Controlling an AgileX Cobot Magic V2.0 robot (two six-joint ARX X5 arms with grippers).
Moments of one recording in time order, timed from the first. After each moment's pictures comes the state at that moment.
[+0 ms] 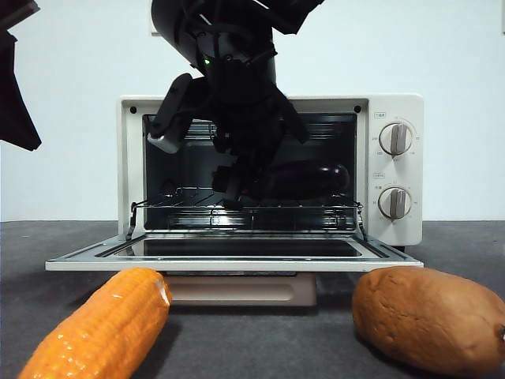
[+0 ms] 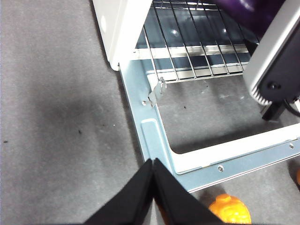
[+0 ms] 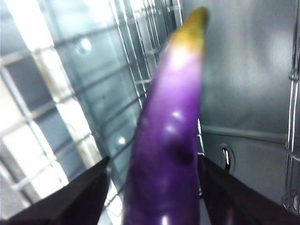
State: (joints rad) left arm -0.27 0.94 0.72 -0.51 0.24 -0.17; right arm 0.89 1.92 1.34 -0.24 0.80 -0.63
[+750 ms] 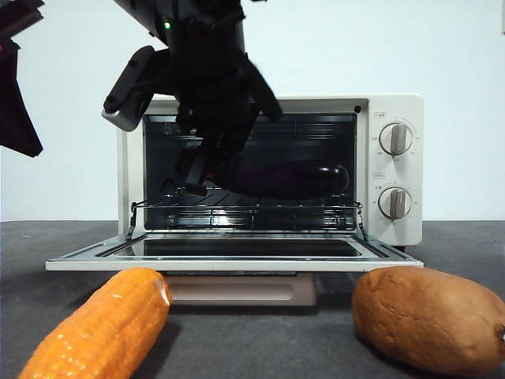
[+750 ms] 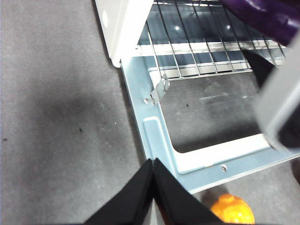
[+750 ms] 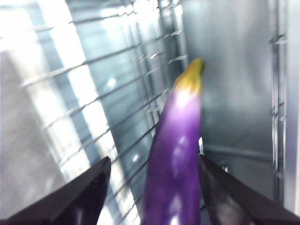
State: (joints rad) left arm -0.26 0.97 0.72 -0.50 0.24 -0.17; right arm 0.98 1.91 1.39 -0.33 0.81 -0.58
